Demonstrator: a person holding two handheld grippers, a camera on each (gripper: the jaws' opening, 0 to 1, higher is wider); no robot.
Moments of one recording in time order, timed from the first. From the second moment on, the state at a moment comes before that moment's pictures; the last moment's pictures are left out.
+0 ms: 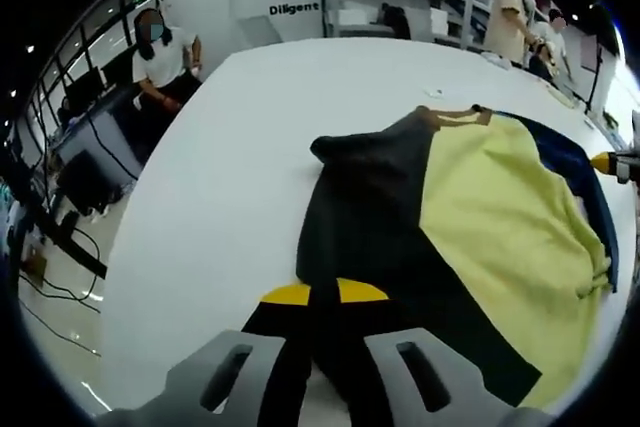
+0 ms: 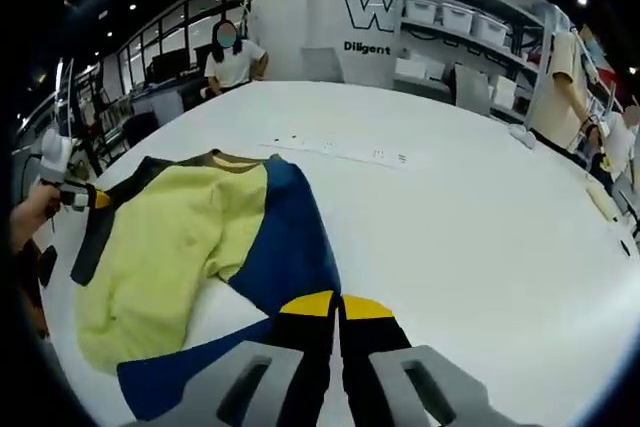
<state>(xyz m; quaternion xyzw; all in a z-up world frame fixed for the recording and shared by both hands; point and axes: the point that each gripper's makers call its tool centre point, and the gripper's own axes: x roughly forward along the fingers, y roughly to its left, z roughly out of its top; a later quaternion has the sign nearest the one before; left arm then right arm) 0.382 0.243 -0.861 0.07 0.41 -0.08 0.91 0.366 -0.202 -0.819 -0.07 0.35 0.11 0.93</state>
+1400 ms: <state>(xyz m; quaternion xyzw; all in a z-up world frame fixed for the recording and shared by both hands) 0.398 0.251 -0.860 0.07 0.40 -0.09 0.91 0.438 -0.278 -0.855 -0.16 0.39 0.03 0.91</state>
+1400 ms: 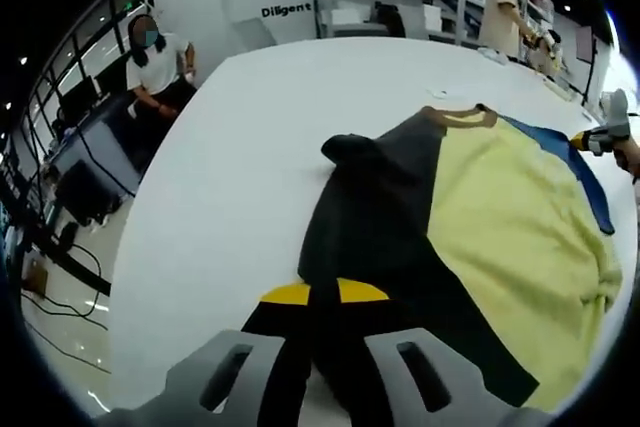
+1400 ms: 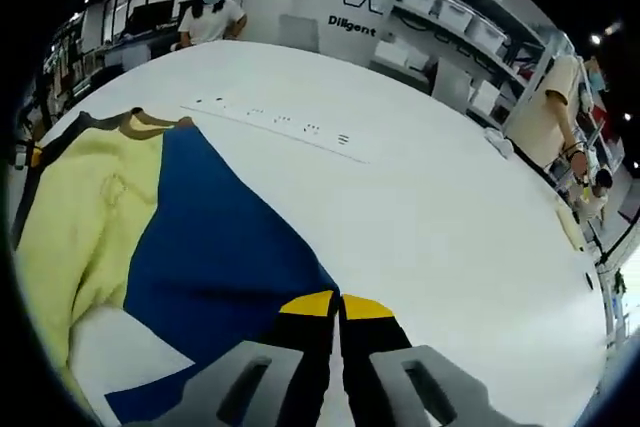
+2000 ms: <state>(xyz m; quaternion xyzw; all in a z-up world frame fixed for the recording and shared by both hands) 0.399 0.251 -0.860 0.06 0.40 -0.09 0.91 0.446 -0.284 -0.864 -0.14 0.39 0.02 0.91</state>
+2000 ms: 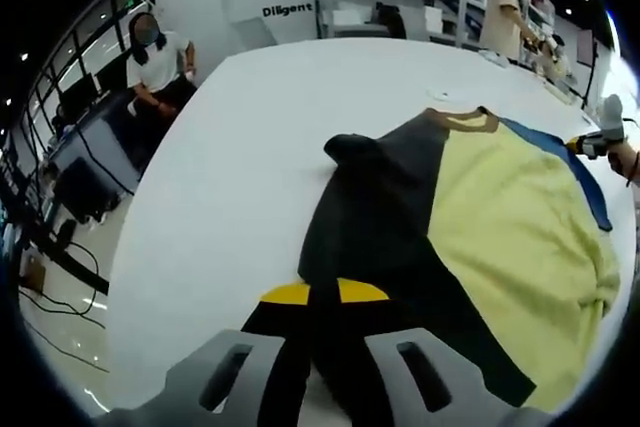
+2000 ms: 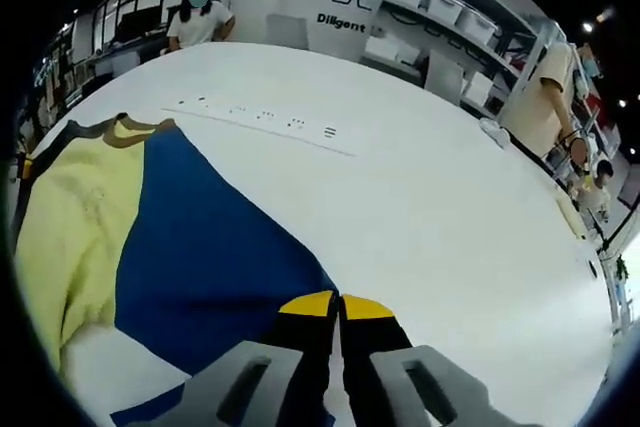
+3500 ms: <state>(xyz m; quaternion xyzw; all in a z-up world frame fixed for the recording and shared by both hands) 0.296 0.170 -0.814 0.02 0.38 -0.20 0.90 0.294 -0.124 -0.815 0.01 0.35 0.25 0.90</state>
